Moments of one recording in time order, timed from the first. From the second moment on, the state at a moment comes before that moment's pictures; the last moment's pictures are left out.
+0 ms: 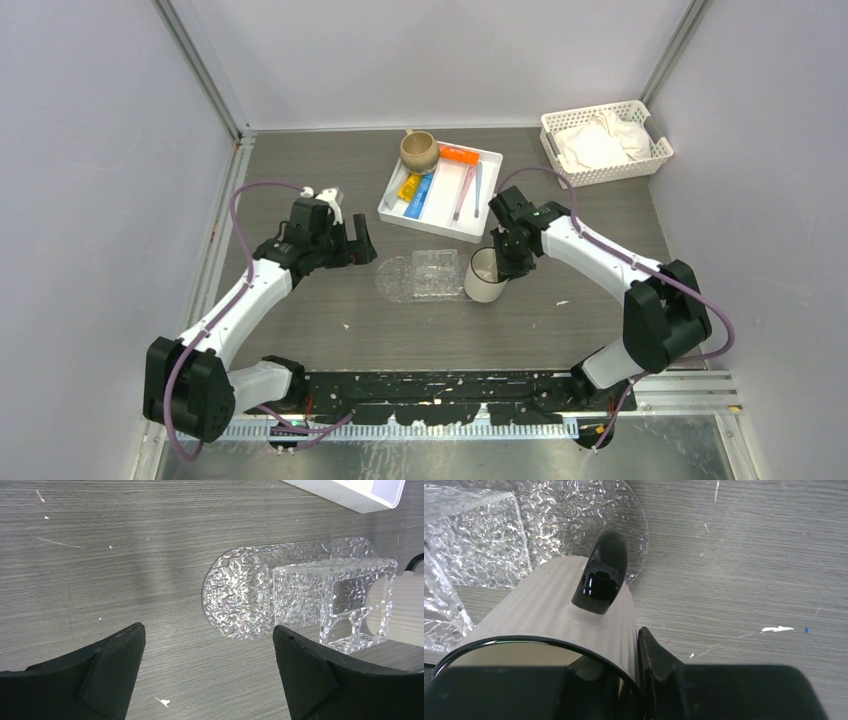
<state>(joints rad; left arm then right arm) -0.31 1.16 0.81 -0.44 0.12 -0.39 0.52 1.49 1.07 -0.84 0.02 0.44</state>
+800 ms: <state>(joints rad) -0.31 1.16 0.81 -0.44 0.12 -0.39 0.52 1.65 1.15 -0.75 0.08 0.42</state>
